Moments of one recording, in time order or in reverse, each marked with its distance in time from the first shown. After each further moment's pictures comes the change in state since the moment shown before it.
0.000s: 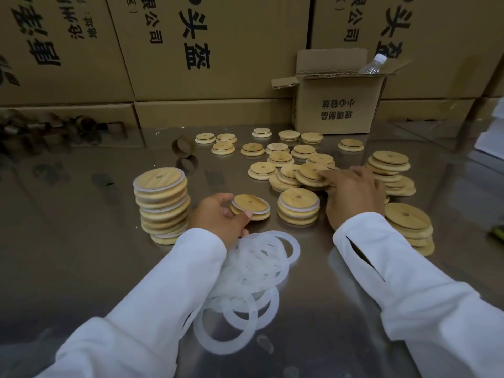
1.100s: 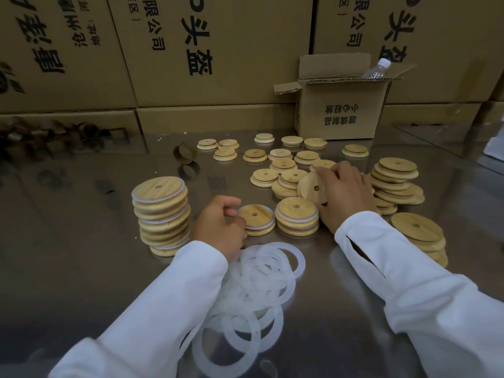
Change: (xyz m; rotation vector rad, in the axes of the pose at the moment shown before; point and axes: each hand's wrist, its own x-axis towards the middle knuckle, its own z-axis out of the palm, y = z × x) left_hand 0.006 -0.006 0.004 -0.091 0.091 0.129; right_hand 0.019 -0.007 0.004 -0.122 -0.077 -0.169
